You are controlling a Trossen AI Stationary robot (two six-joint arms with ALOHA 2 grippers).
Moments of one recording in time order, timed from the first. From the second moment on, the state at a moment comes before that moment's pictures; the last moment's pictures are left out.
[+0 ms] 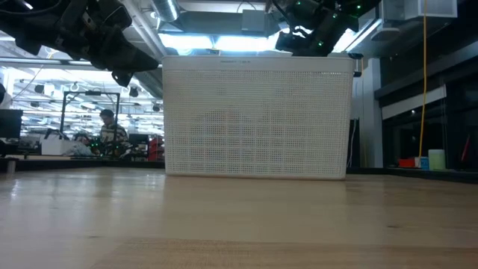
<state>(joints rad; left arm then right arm) 0.10 0.67 0.29 0.13 0.04 -0.14 -0.41 1.53 1.24 -0.55 0.03 -0.39</state>
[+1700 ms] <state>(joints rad) 0.10 0.57 0.29 0.25 0.04 0.02 -0.38 1.53 1.49 -0.81 0.21 -0.30</state>
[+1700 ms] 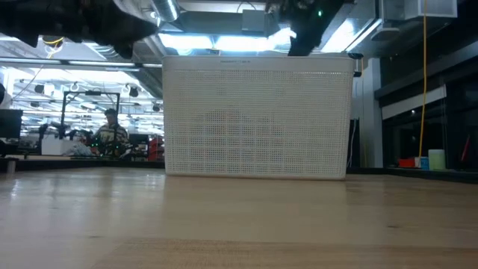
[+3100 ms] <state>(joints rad) 0.11 0.00 0.07 0.09 -0.10 0.17 0.27 1.05 0.38 0.47 0.22 -0.02</state>
